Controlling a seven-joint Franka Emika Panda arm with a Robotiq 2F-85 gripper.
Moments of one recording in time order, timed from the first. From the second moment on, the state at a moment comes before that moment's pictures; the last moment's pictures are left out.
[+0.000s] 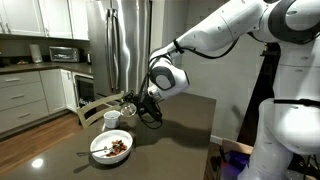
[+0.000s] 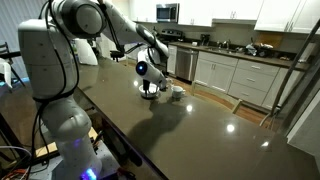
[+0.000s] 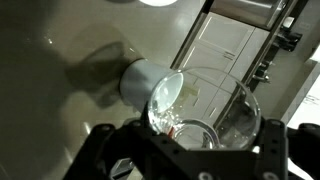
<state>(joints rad) 0.13 0.10 0.05 -2.18 2.60 3.02 -1.43</state>
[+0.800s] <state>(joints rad) 0.18 0.12 -0.03 -2.13 2.60 3.13 -1.36</state>
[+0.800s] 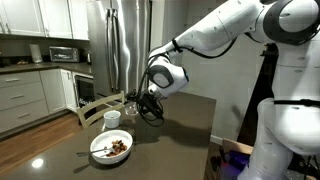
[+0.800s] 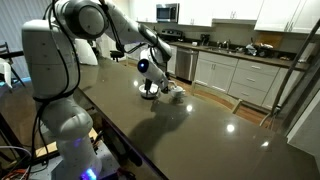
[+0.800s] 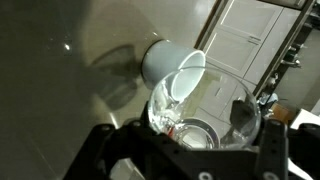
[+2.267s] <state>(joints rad) -0.10 0.20 0.37 -2.16 2.35 3.23 -0.77</state>
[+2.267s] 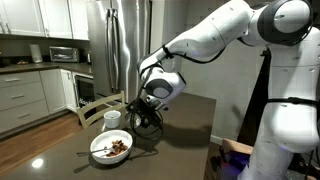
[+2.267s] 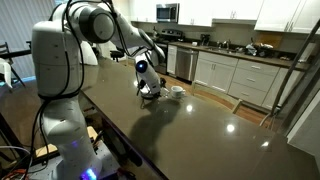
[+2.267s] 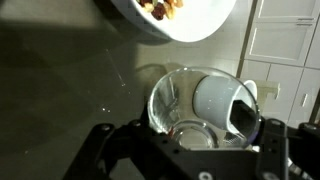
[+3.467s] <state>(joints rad) -0.61 0.24 0.85 -2.16 2.06 3.23 -0.44</state>
